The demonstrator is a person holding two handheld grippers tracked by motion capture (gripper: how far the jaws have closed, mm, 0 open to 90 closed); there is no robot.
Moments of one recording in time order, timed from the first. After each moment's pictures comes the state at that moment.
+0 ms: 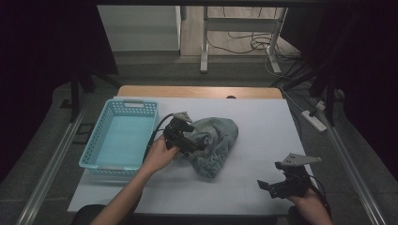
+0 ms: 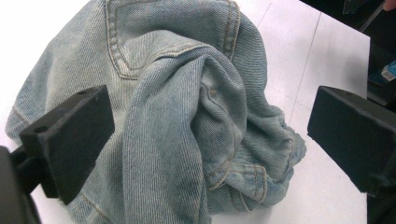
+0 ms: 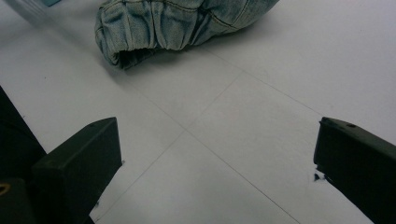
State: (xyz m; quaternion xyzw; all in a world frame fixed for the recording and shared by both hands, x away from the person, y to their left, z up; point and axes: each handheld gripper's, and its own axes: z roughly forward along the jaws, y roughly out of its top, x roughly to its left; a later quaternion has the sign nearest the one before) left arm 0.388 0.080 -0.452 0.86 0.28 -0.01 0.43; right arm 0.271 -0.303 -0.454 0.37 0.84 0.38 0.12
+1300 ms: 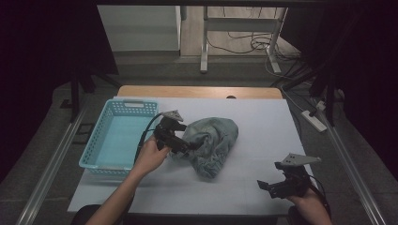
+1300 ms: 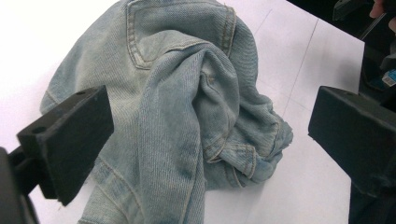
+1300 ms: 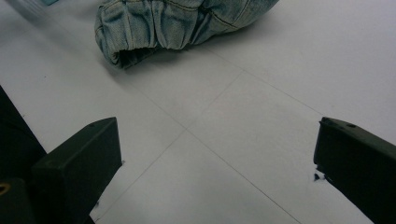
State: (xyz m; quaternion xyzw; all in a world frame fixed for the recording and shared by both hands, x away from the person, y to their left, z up) left arm 0.373 0.103 -0.435 0.85 0.29 0.00 0.43; right arm 0.271 -0.302 -0.454 0.37 0.84 0.38 0.12
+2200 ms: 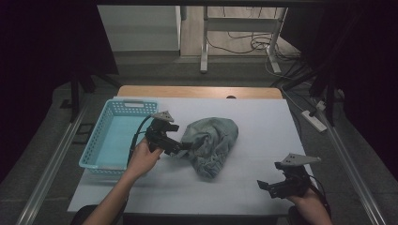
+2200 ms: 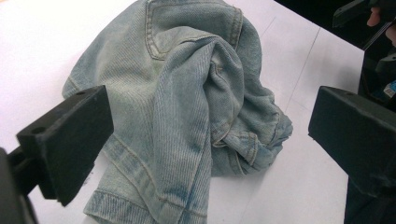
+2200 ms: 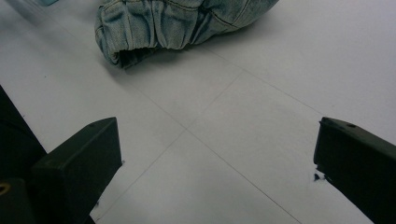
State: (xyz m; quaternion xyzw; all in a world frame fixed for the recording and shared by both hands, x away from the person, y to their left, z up) left arm 0.362 0.125 -0.434 0.84 0.31 0.01 0.45; right arm 0.271 -0.302 -0.454 0.37 0.84 0.38 0.12
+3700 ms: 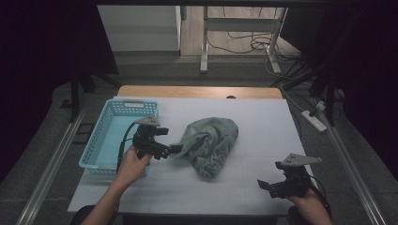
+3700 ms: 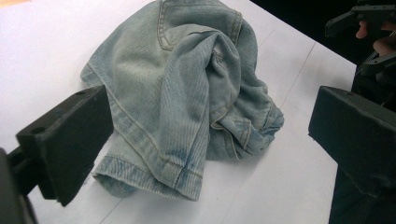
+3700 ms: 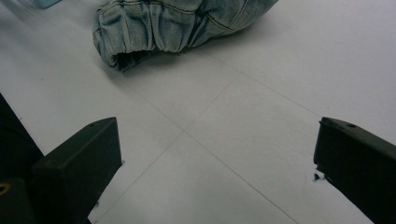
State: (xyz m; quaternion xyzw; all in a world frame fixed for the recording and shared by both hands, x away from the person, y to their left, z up) left arm 0.336 0.155 -0.436 0.81 0.34 0.02 0.47; right arm 0.270 -0.303 -0.453 0.37 0.84 0.38 0.13
